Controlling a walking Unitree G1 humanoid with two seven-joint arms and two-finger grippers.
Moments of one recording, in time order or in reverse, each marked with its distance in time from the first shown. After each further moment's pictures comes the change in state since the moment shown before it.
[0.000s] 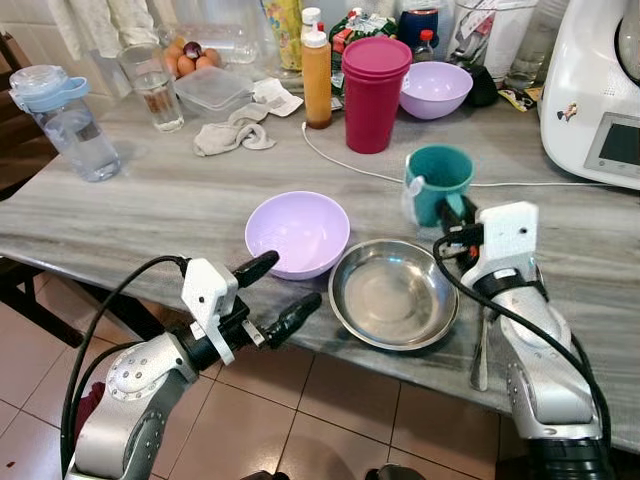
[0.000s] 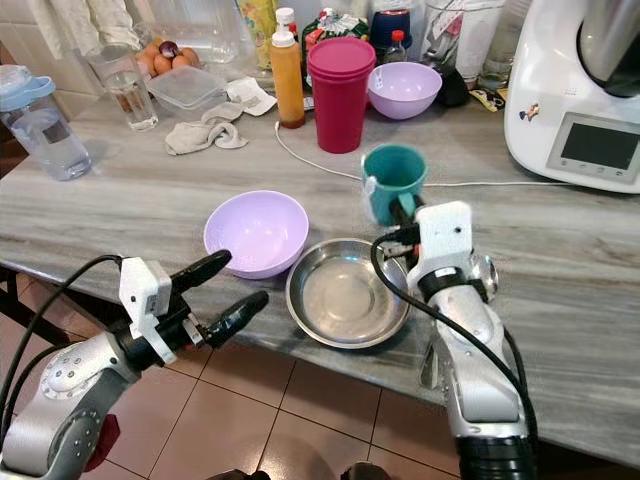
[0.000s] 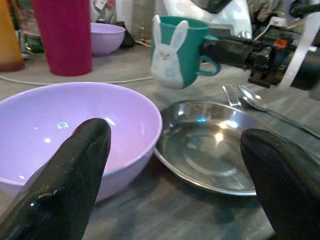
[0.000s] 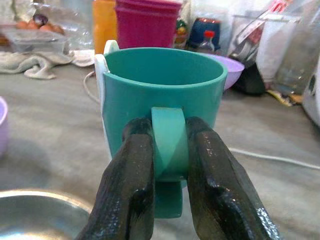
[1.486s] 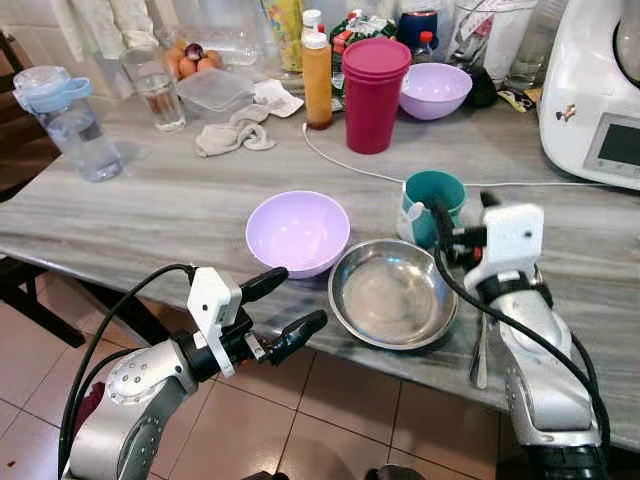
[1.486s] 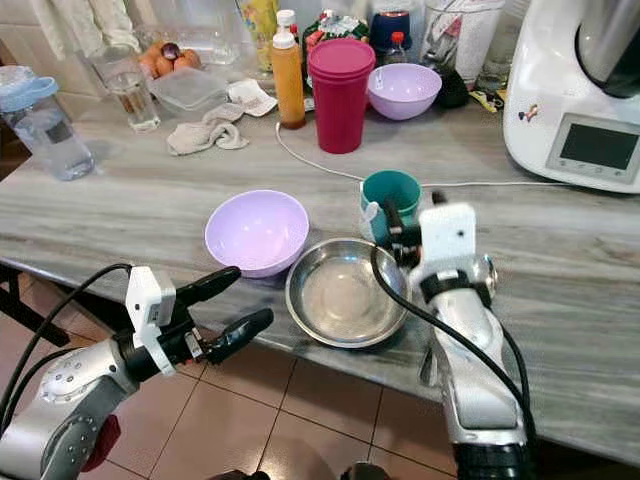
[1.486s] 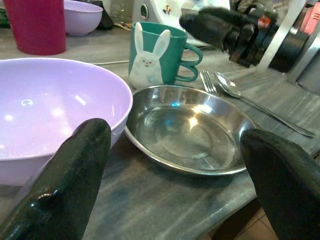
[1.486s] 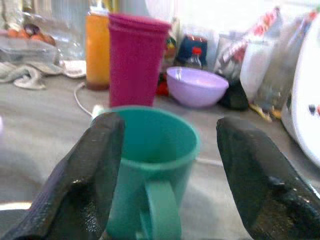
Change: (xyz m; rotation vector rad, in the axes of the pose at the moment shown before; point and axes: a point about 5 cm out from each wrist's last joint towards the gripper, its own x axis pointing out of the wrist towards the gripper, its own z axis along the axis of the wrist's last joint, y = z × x) left arm -0.003 -0.006 -0.006 -0.074 0.048 -0.062; right arm -0.002 0.003 0.013 -0.057 -0.075 -0.058
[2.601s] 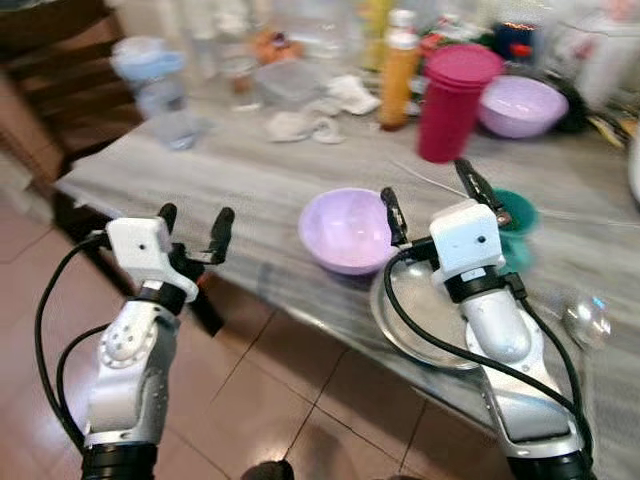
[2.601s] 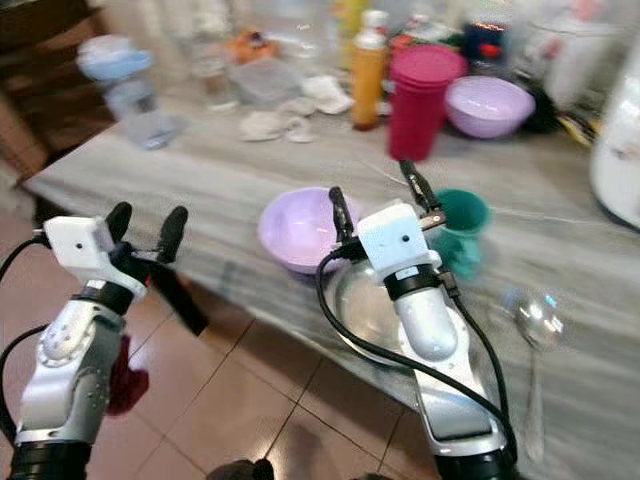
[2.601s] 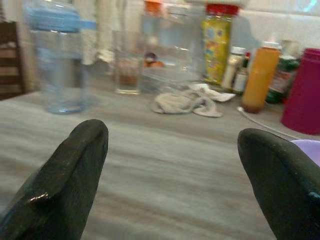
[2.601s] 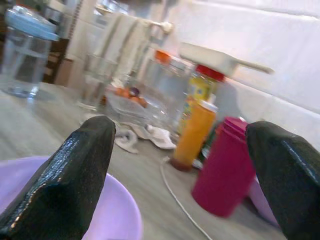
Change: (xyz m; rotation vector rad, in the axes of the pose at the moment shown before) left arm -0.006 0.073 0.022 0.106 -0.222 0.783; right arm -0.005 0.037 0.031 -0.200 -0.197 0.087
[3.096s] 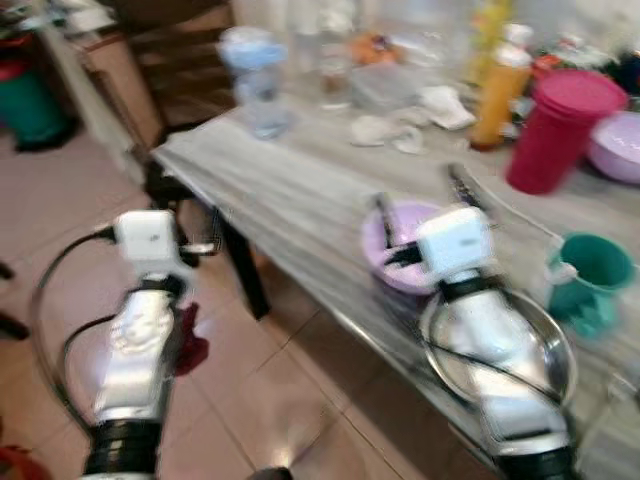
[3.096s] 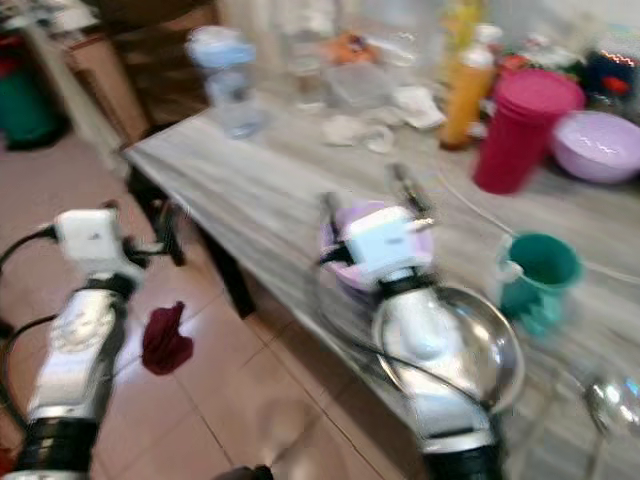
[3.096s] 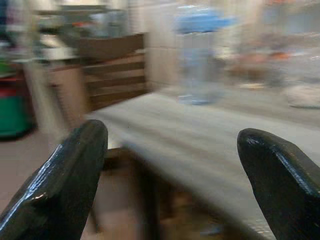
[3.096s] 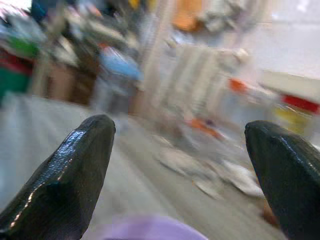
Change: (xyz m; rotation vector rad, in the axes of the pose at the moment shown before) left arm 0.012 0.024 -0.010 0.146 0.039 0.210; right arm 0.003 0.019 -0.002 0.048 -0.011 0.054
